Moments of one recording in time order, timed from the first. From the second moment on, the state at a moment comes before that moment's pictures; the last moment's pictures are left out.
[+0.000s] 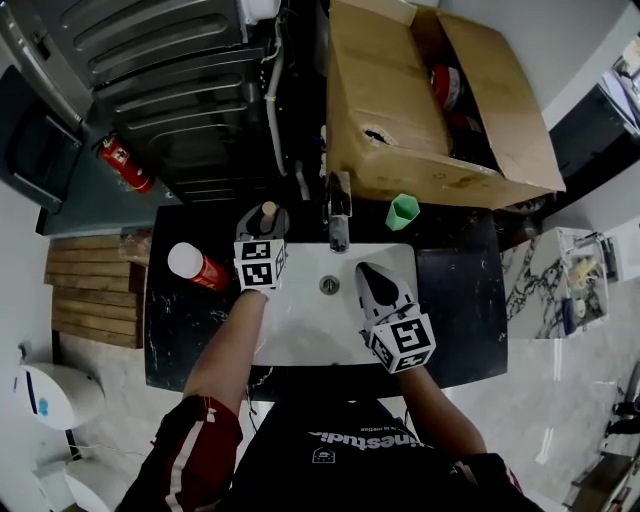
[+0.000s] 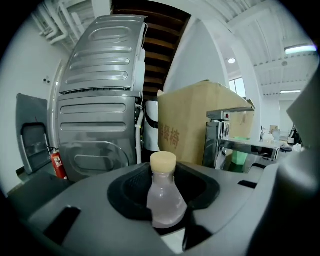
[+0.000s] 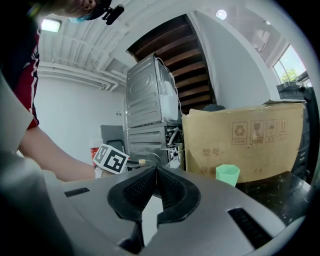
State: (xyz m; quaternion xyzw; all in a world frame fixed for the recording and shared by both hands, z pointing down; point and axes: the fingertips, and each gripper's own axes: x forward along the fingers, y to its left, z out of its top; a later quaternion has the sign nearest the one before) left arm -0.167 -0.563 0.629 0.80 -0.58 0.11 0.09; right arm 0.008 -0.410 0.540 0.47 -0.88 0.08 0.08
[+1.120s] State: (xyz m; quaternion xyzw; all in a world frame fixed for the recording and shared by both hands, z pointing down) left arm -0.102 -0.321 0.452 0.87 -0.48 0.06 0.03; right arm 0.084 -0.322 0.419 0.49 -0.87 0.04 0.05
